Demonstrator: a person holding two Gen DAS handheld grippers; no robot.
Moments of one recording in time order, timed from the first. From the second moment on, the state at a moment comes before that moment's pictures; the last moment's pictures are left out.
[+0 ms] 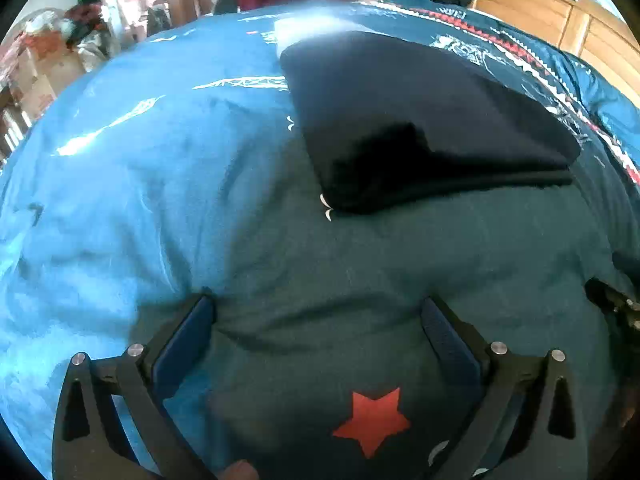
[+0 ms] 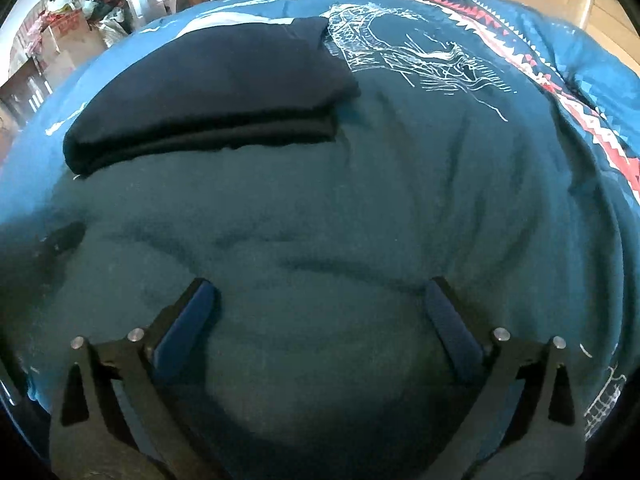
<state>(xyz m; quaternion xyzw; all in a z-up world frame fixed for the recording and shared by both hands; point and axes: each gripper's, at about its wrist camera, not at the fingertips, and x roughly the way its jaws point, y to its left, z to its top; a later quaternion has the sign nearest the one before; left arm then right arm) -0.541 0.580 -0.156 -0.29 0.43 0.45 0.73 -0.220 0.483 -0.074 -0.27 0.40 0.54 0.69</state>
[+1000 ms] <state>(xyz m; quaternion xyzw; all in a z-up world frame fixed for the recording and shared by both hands) -0.540 0.577 -0.158 -0.28 0.41 0.45 0.74 -0.219 0.486 -0.077 -0.26 0.40 0.53 0.71</state>
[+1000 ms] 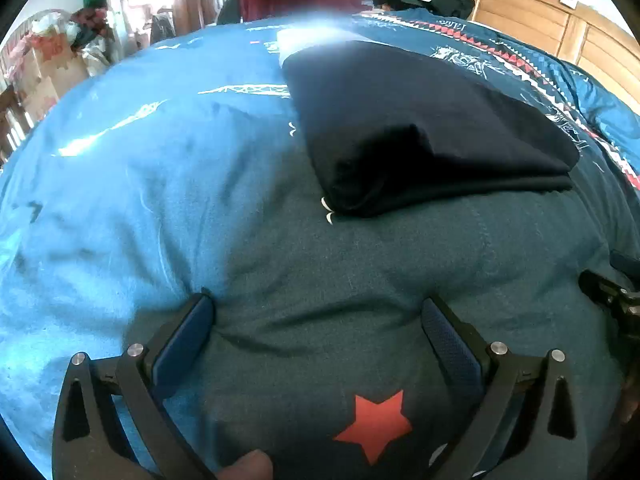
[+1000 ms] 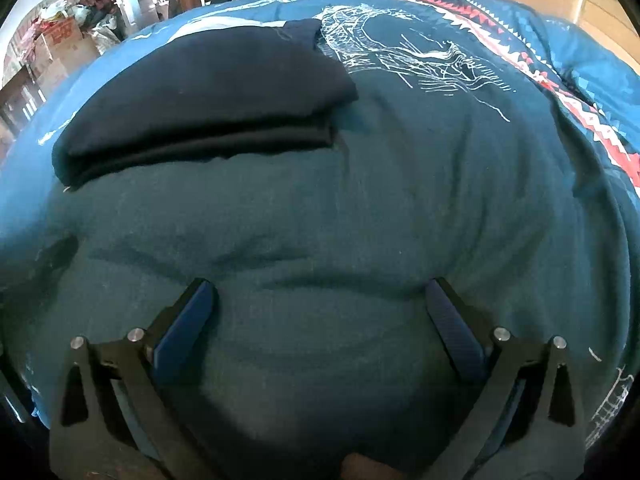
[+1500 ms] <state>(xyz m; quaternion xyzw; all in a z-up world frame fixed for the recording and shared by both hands) -0.539 0.575 -0.158 -0.28 0.41 0.45 0.74 -0.220 0.486 -0.078 -0.26 0.40 0.53 0.71</state>
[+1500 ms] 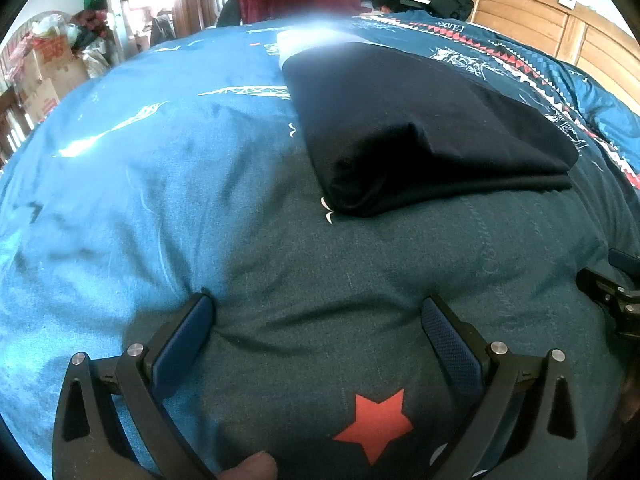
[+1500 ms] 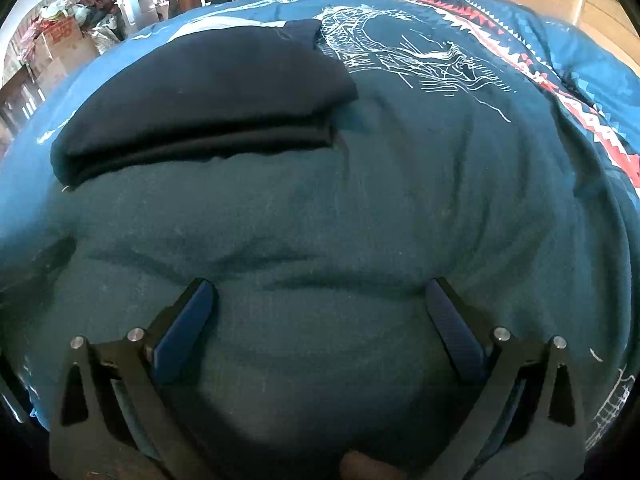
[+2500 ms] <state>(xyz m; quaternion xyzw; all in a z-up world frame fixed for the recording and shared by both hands) -0.525 0.581 -0.156 -0.28 0.41 0.47 0.73 -0.212 0.493 -0.076 -0.26 0.39 0.54 0.70</state>
